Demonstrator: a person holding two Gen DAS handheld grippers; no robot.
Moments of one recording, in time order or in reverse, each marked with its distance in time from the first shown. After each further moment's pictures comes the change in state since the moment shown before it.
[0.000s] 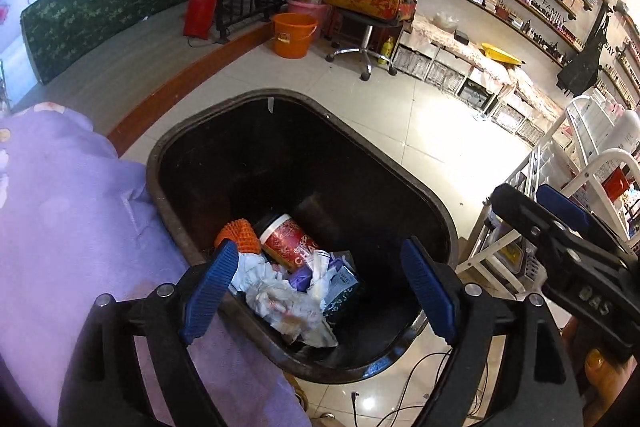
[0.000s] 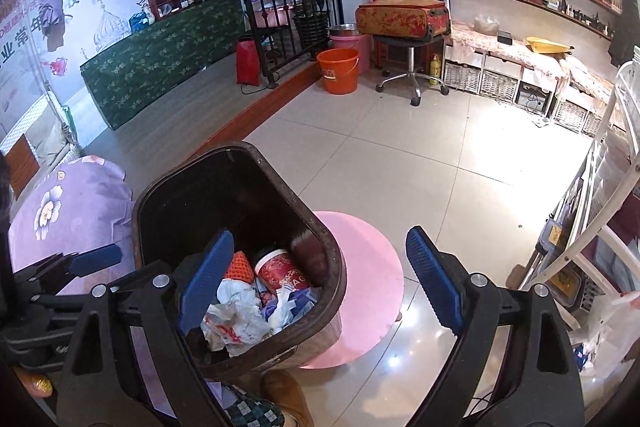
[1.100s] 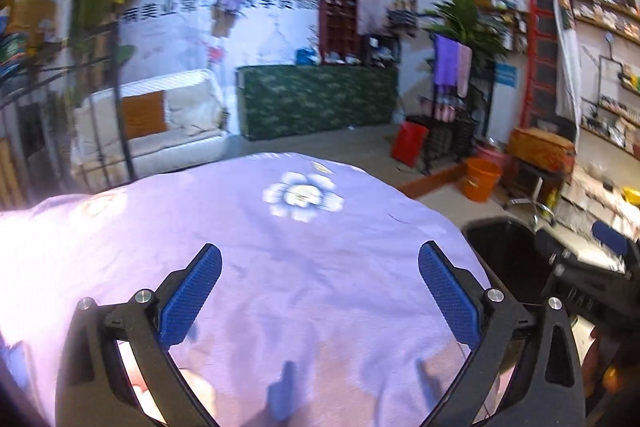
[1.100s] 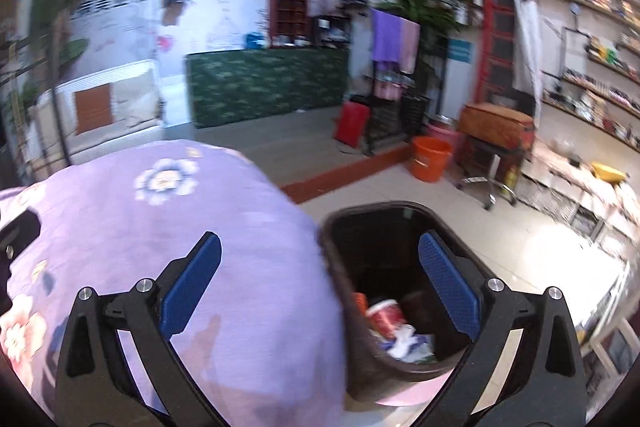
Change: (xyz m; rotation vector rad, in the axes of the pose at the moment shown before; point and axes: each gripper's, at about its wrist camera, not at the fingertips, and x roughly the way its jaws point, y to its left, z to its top) left arm -0.224 0.108 -0.124 -0.308 -0.520 0.640; right arm -0.111 0.215 -0.071 -0.377 -0.264 0.243
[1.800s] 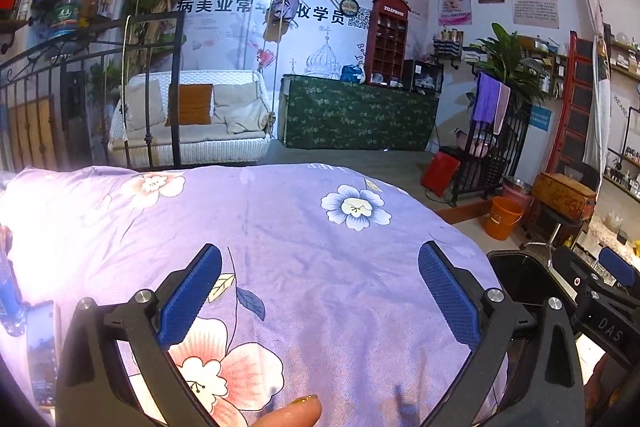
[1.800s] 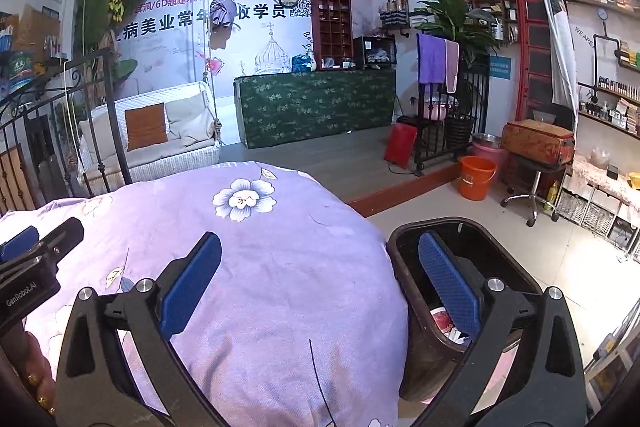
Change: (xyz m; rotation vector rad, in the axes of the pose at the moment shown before) left arm -0.044 0.056 -0.010 -0.146 -0.055 0.092; right arm -0.060 0.033 0.007 0.019 -0.074 0.134
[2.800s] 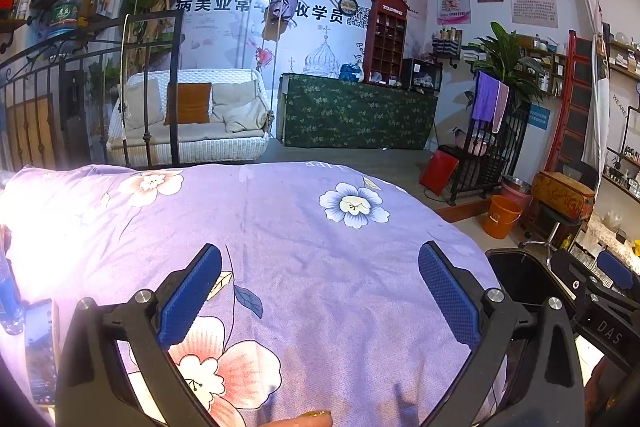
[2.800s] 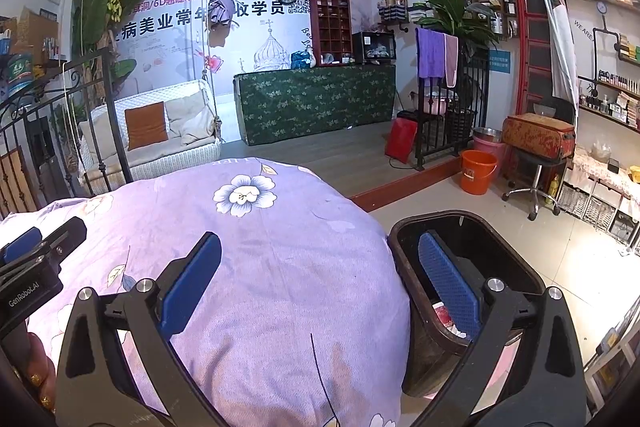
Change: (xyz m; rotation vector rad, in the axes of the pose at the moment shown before) left arm -0.004 0.000 -0.005 0.000 0.006 -0.006; right arm 0.004 -0.007 -0.004 0.017 0.015 0.003
